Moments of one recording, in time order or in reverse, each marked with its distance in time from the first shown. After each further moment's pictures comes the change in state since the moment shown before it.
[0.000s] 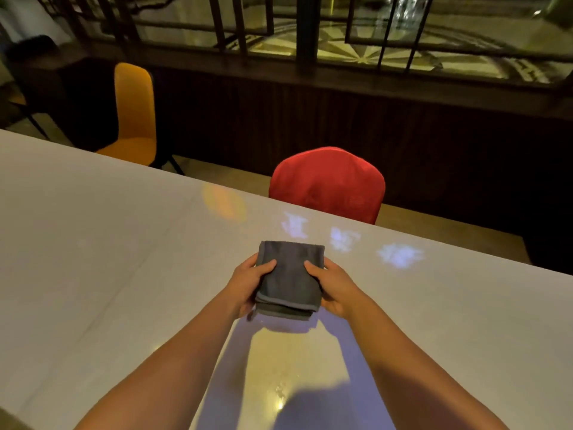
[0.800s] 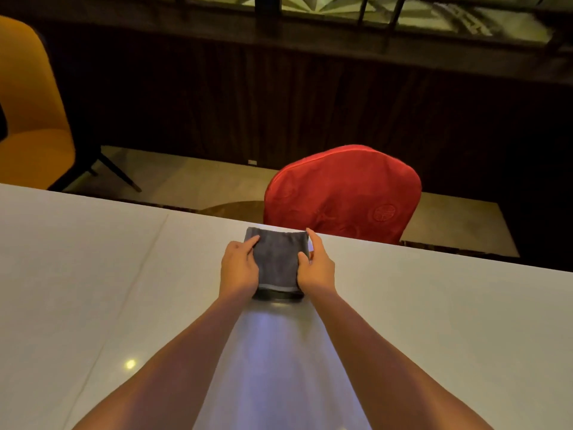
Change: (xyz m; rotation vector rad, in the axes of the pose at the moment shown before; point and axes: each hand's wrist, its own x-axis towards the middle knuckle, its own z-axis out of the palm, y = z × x) left_hand 0.270 0.054 -0.086 0.965 0.250 0.400; right_hand 0.234 -0.033 0.088 -0.653 0.570 -0.312
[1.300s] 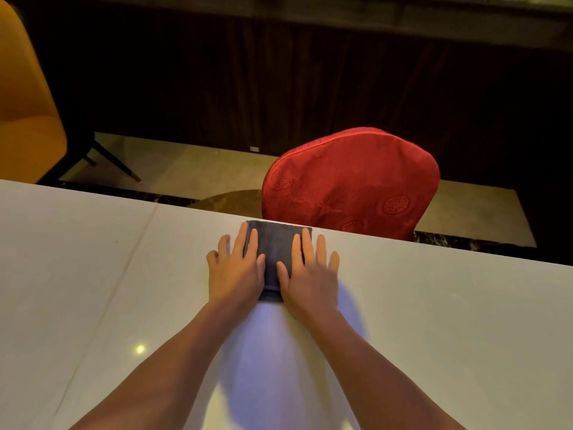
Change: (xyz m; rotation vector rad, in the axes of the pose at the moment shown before) left_hand 0.007 -0.023 0.018 0.789 -0.043 0.280; right_hand 0.015 0.043 0.031 -0.881 0.039 -0.337
